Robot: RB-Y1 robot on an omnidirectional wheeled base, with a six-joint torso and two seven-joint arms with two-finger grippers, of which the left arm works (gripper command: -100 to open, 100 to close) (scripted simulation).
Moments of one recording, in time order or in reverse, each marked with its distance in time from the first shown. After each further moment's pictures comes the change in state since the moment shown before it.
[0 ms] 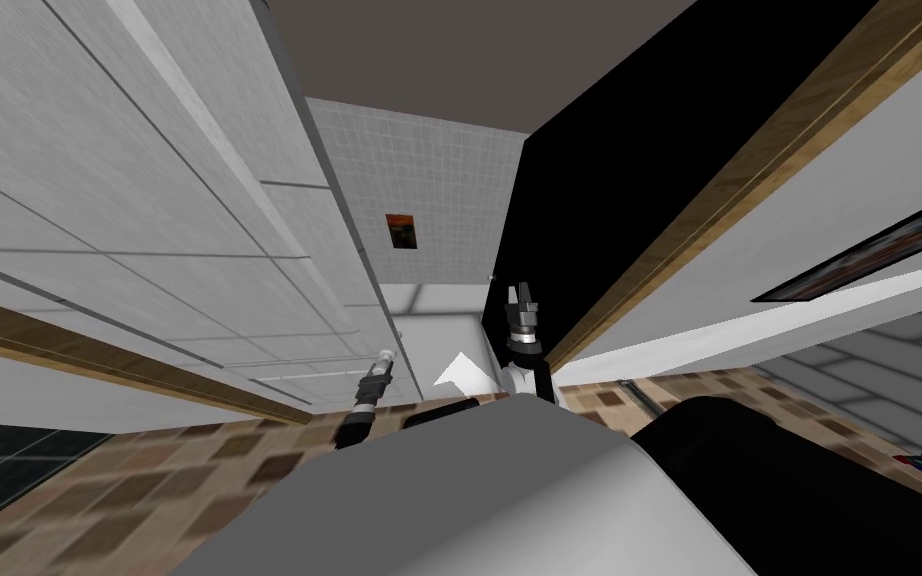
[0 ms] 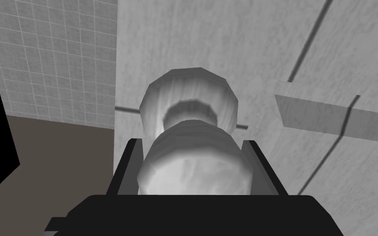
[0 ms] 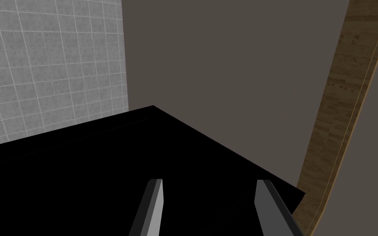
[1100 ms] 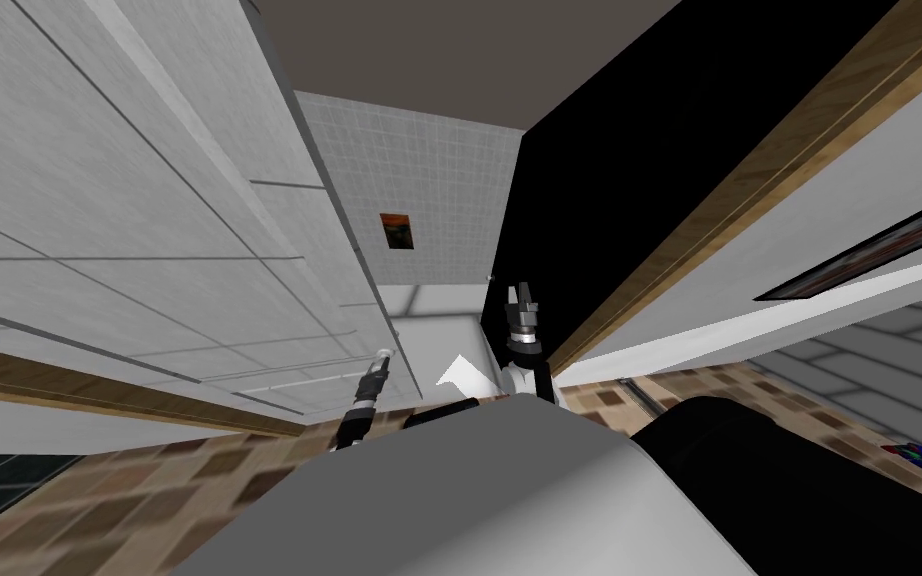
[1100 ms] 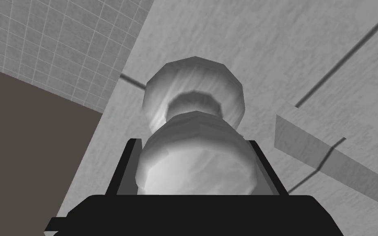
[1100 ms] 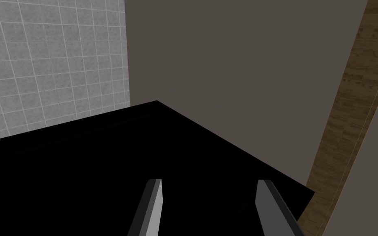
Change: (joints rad) arm -0.035 -0.001 0.001 0.035 0.090 -0.010 0.280
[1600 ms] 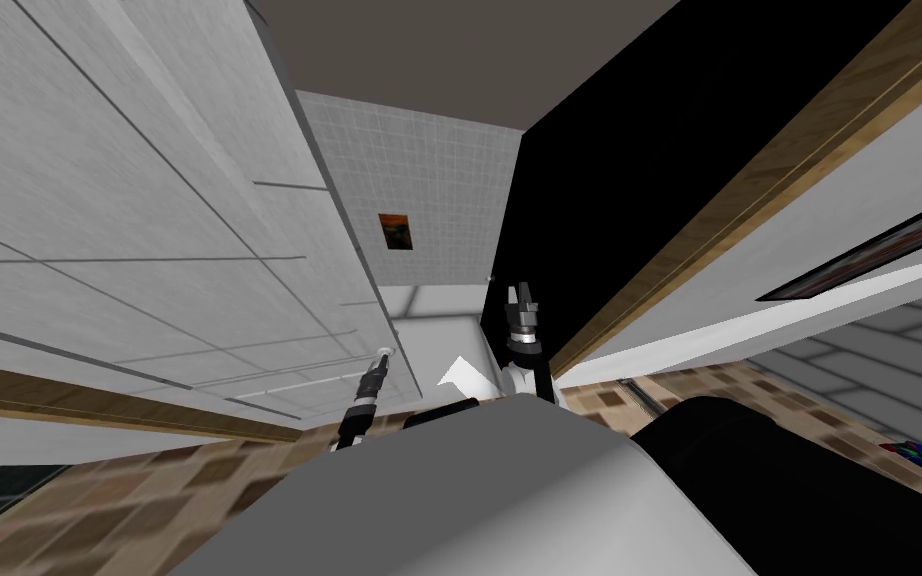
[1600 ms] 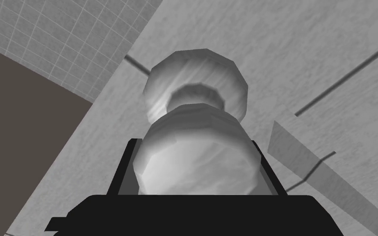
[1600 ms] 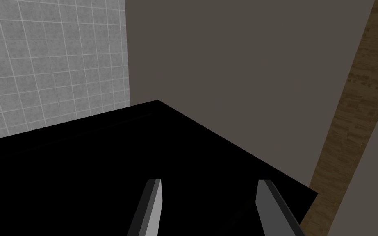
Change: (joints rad) arm -0.027 -0.006 0.005 0.024 0.045 -0.003 0.114
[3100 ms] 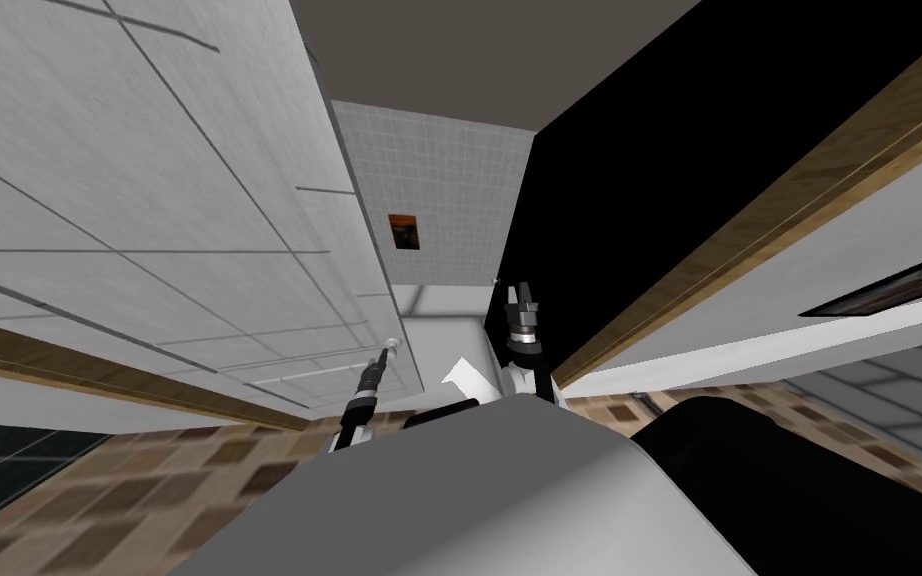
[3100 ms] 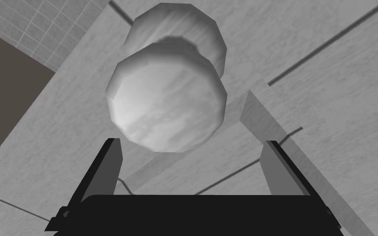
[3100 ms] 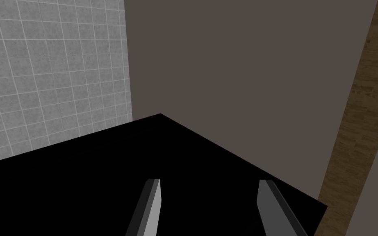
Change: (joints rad) arm -0.076 0.013 0.008 0.076 0.048 -0.012 0.084
